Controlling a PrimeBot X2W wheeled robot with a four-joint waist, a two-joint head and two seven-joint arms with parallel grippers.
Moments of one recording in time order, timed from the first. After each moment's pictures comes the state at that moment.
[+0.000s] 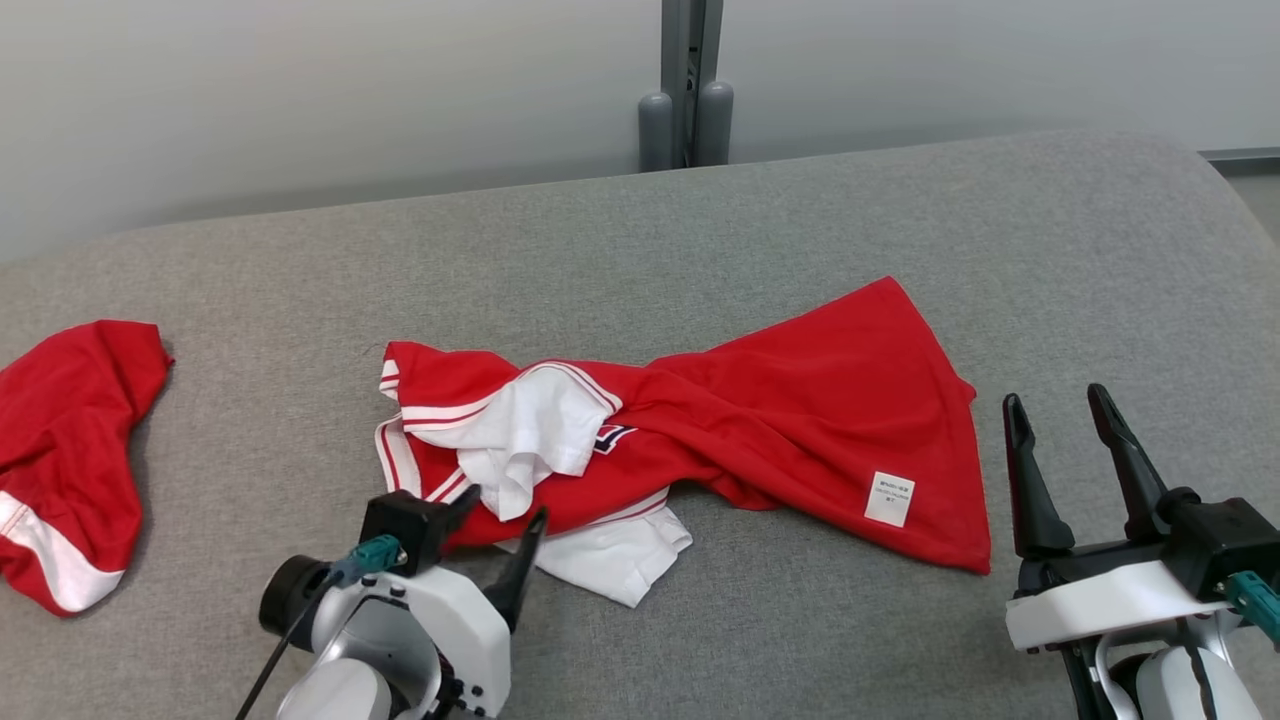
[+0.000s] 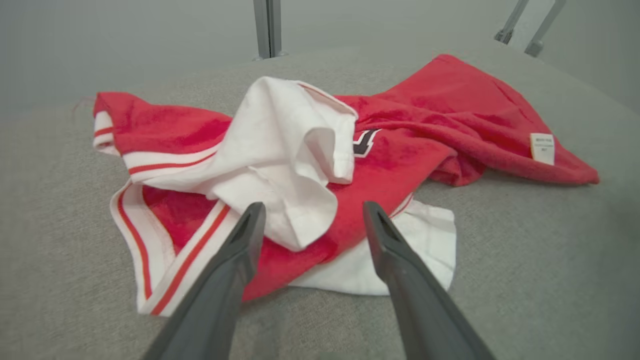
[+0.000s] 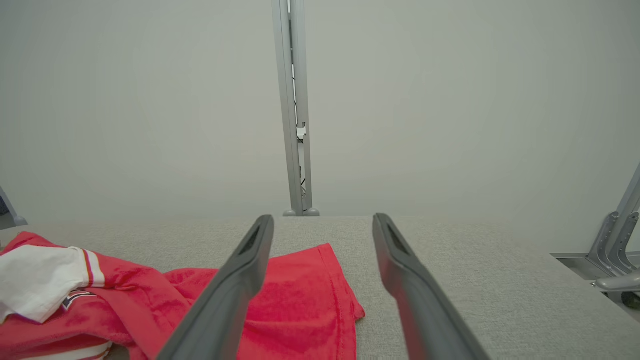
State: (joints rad) left arm -0.18 0.14 -0.35 0.30 -0.30 -0.10 0.09; right arm -0.13 -0.05 0.00 0.16 0.12 0.13 -0.26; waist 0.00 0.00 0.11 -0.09
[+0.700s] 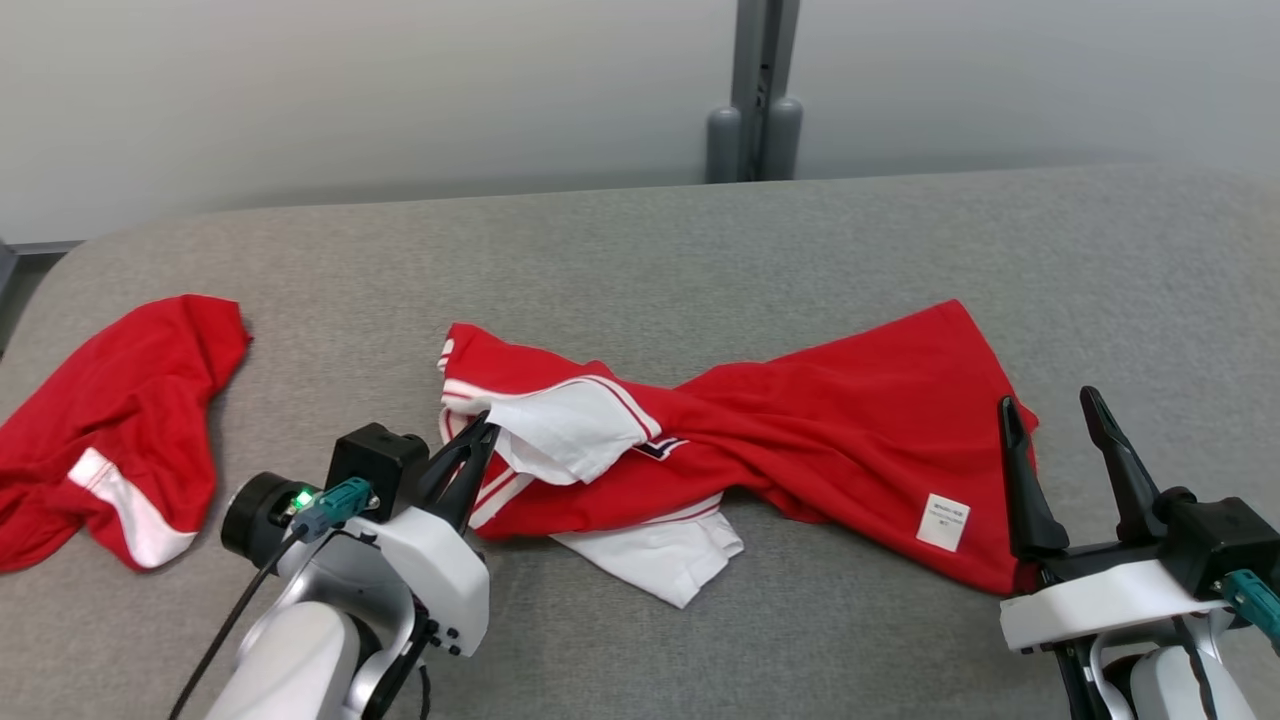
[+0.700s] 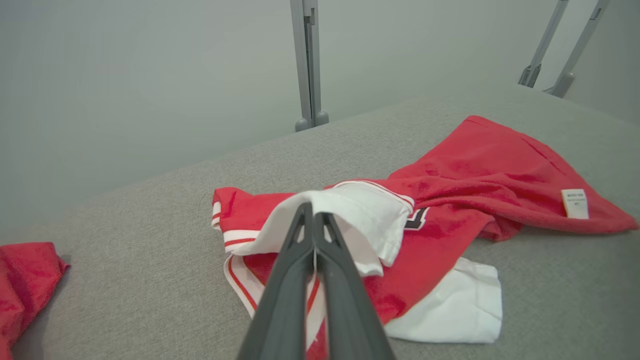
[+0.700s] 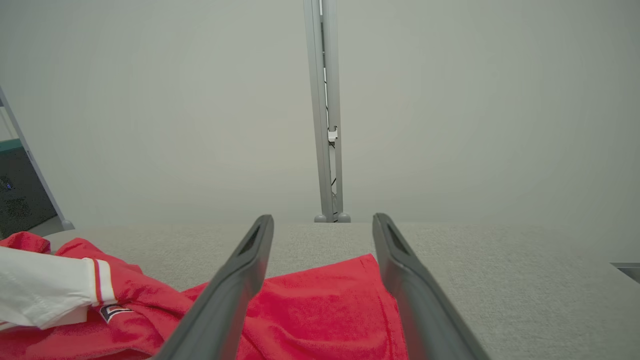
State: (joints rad) left arm -0.26 0.19 -0.35 0.22 -0.28 -0.08 0.10; right arm -0.13 -0.05 0.01 0.18 0.15 0.13 -0.26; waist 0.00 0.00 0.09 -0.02
